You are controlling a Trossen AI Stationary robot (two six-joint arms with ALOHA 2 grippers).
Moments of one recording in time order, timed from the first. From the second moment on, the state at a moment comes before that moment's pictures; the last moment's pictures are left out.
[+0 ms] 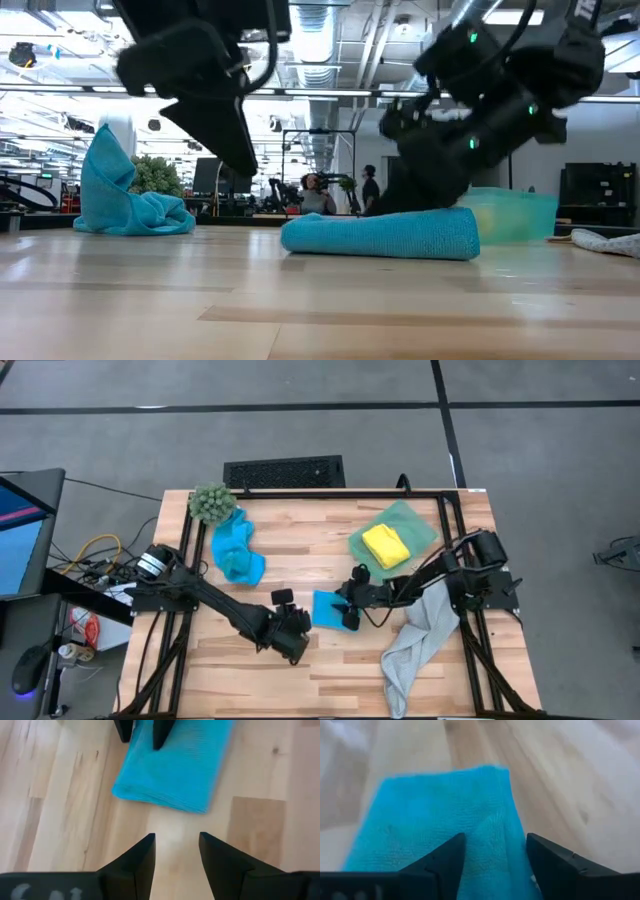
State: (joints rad) left arm -0.46 1.84 1.25 -0.67 -0.53 -0.49; right arm 0.20 1.87 0.67 0.51 0.26 0.27
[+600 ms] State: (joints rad) left arm -0.51 1.84 1.25 -0.72 -0.58 -0.56; right arm 0.21 1.96 0.67 0.57 0.20 0.36
